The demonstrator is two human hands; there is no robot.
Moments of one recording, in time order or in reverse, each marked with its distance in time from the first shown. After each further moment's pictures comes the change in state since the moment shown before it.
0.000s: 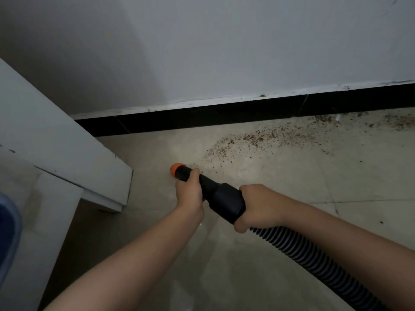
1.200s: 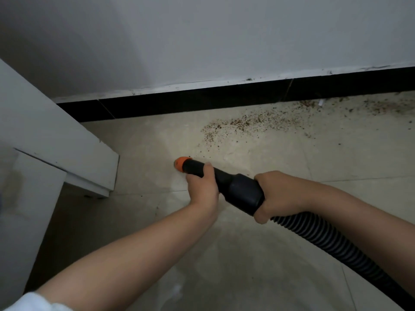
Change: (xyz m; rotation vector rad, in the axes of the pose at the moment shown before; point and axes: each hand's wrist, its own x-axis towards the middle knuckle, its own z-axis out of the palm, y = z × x) left_hand -0.044 -0.033 0.022 0.111 -0.062 0.046; right_hand -0.043 0.029 -0.010 -0.125 -0.034 0.116
